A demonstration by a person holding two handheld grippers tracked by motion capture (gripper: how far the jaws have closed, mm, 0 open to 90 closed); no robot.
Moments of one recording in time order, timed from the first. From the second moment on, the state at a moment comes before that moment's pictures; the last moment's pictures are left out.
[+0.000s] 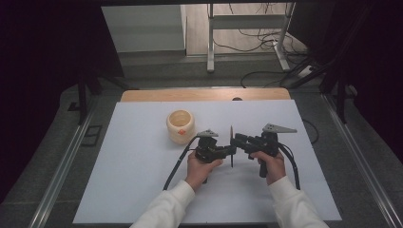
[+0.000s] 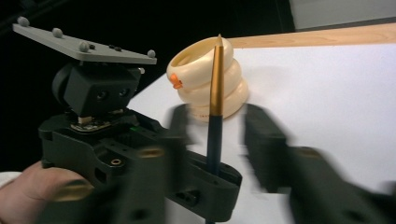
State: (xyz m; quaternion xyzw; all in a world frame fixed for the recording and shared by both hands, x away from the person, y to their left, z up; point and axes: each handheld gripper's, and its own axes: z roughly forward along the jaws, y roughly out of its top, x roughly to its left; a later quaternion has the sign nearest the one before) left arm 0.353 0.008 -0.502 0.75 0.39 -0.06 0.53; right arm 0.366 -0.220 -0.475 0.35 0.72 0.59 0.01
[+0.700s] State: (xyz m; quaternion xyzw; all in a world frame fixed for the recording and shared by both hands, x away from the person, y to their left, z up) left arm 0.350 0.024 -0.491 0.75 0.39 -0.04 0.53; right arm 0.354 -0.233 -0.453 0.35 0.71 0.61 0.01
